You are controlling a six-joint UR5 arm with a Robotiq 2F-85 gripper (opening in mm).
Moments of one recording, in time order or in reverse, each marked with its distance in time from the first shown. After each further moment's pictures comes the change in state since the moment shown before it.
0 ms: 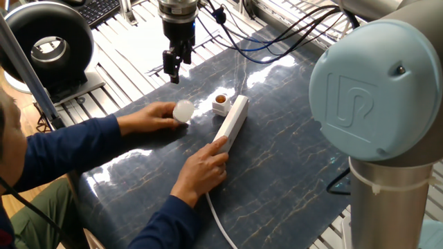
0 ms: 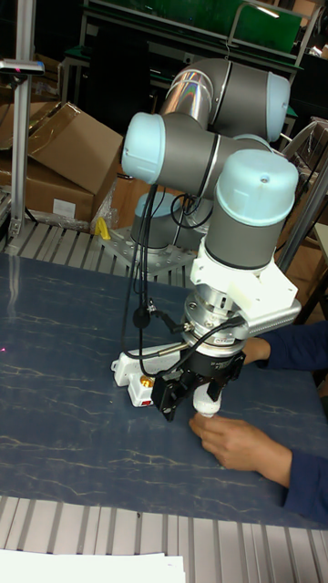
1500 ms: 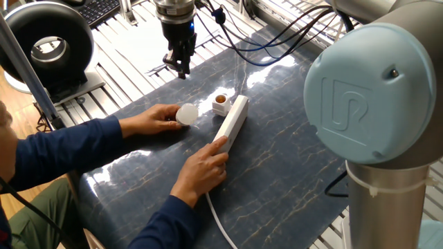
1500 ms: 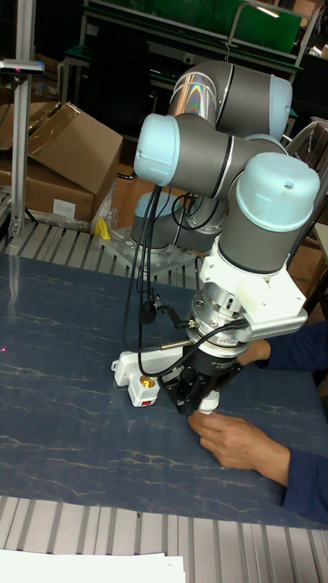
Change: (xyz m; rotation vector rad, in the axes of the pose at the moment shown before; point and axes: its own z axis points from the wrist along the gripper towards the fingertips) arm 0.007 -0.001 -0.002 0.039 0.056 0.090
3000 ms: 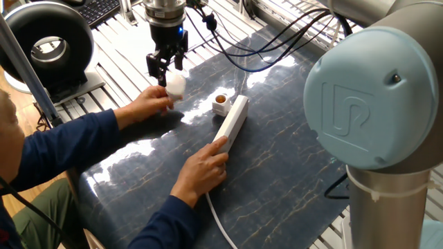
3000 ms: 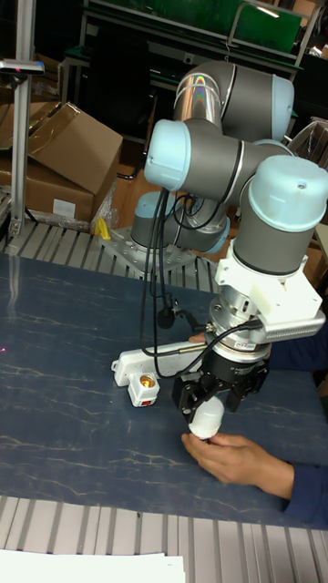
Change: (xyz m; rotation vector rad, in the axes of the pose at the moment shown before) arm -0.029 0.023 0.001 -0.026 -0.076 0.081
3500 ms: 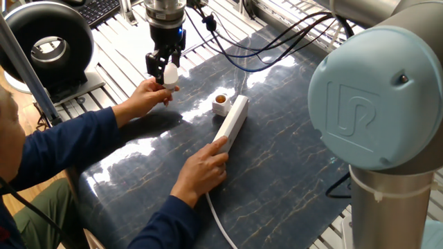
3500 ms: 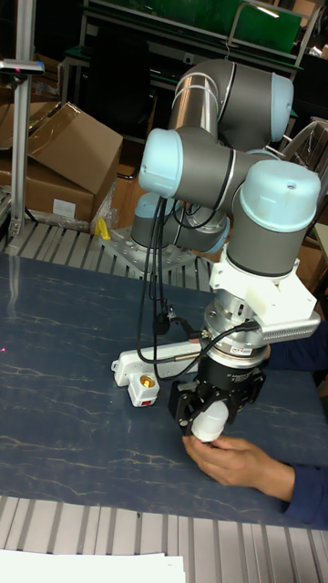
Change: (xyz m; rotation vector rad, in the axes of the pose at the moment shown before) arm -0.013 -0.010 0.006 0.018 -0.053 -0.025
